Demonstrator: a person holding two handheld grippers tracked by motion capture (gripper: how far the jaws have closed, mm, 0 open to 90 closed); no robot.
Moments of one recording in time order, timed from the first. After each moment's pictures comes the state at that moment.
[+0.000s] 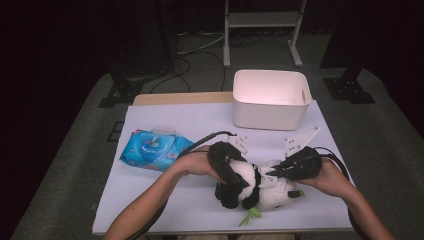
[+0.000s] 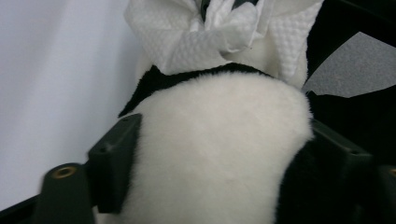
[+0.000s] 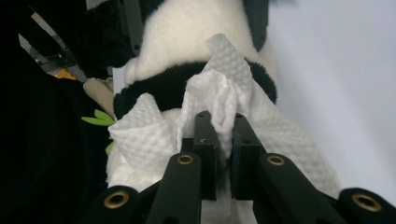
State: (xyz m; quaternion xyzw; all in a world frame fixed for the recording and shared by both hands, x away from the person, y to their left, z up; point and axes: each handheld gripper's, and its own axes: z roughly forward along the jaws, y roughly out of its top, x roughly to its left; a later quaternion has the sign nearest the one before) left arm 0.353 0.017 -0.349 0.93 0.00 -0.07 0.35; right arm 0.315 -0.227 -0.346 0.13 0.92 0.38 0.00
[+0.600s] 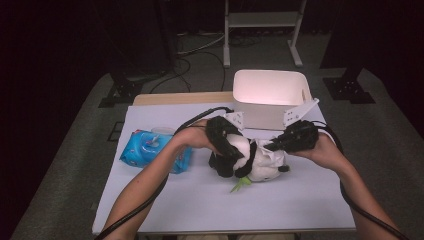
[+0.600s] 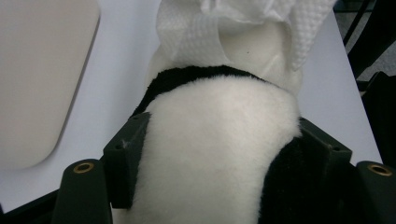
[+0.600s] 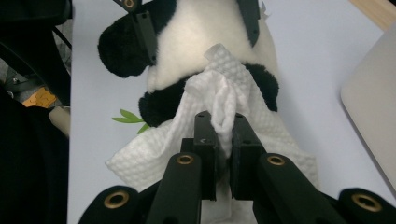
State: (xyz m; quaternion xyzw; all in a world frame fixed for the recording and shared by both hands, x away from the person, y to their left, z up) left arm 0.408 0.023 -0.330 0.94 -0.03 0.00 0.33; right arm 0.374 -0.228 -0.322 0.15 0.91 0.39 0.02
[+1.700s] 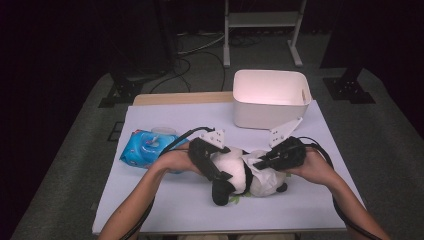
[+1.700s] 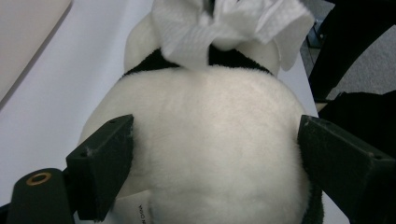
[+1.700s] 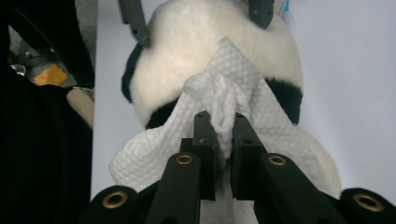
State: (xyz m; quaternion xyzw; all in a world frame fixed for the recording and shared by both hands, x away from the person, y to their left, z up) left arm 0.362 0.067 -0.356 0.92 0.01 -0.02 0.40; right arm 0.339 -0.193 -0.339 0.11 0.92 0.37 0.02
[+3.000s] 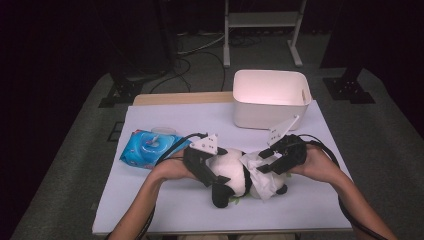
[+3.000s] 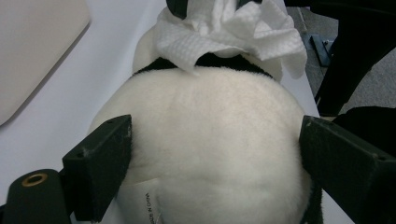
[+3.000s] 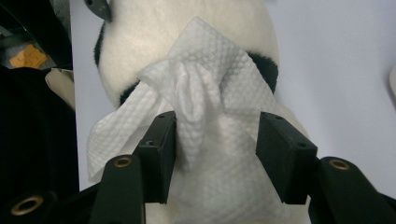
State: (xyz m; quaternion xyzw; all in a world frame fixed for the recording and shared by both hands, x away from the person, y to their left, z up) left arm 0.347 0.081 -0.363 0.90 0.02 0.01 0.44; right arm 0.343 -0.194 -0.336 0.14 0.94 0.32 0.03
